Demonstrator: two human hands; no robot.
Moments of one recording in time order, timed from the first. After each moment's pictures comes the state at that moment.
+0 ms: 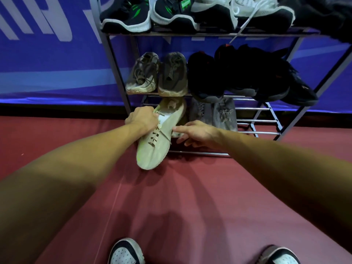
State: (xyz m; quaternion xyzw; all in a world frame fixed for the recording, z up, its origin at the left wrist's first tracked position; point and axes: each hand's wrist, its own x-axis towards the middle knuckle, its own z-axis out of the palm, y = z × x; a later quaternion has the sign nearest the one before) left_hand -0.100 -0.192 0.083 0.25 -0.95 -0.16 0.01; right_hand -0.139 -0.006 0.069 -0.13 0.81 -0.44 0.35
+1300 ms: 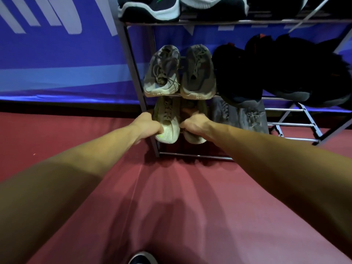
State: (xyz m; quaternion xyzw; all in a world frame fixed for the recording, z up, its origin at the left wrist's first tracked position) left_hand -0.109 -0.263 0.056 0.29 -0.87 -0.39 -0.06; right_hand -0.190 -0.109 0.041 -0.12 0.90 -0.35 0.23
